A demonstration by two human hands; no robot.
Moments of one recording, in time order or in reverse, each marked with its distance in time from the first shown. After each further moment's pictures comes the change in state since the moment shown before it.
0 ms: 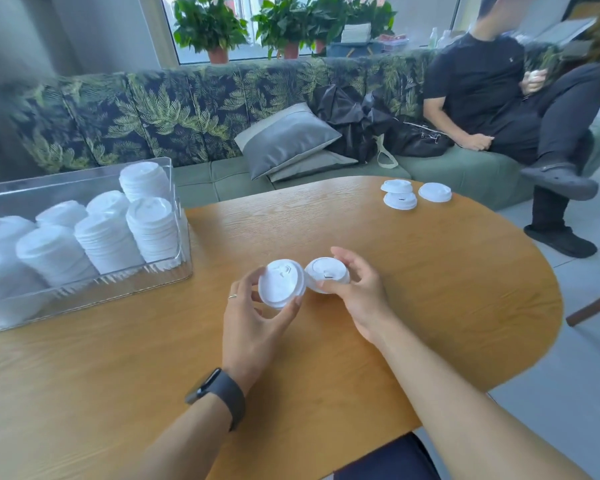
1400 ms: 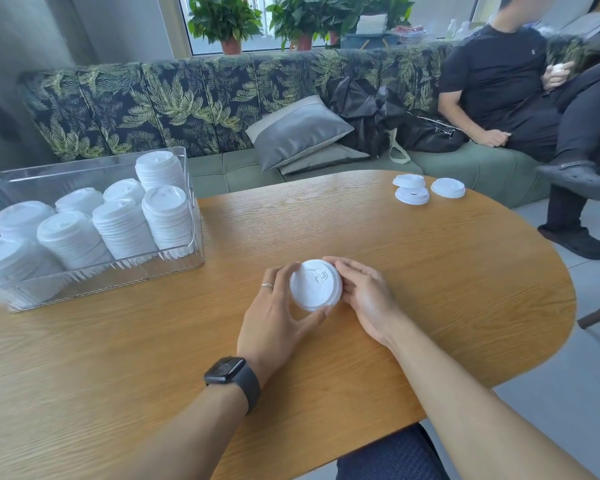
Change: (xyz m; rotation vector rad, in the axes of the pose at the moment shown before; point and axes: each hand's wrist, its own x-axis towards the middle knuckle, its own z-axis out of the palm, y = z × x) left_hand -0.006 0.001 0.004 0.305 -0.200 0.195; right_hand -0.010 -0.002 0.003 0.225 -0.187 0.154
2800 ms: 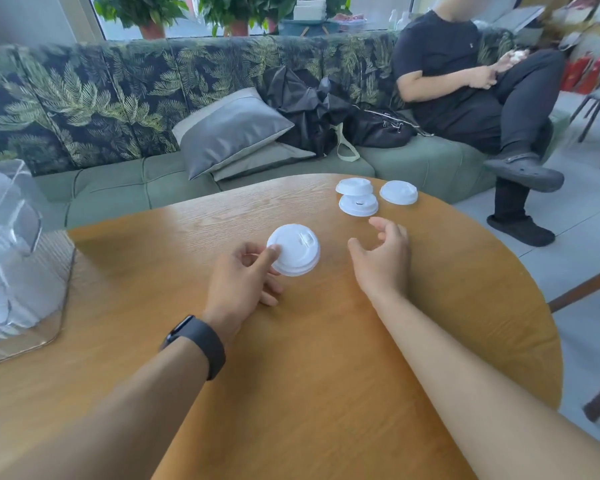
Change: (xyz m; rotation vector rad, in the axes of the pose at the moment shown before) left_hand 0.172 0.024 0.094 -0.684 -0.077 -0.379; right_hand 0.131 -0.042 -0.136 -0.712 0.787 -0.352
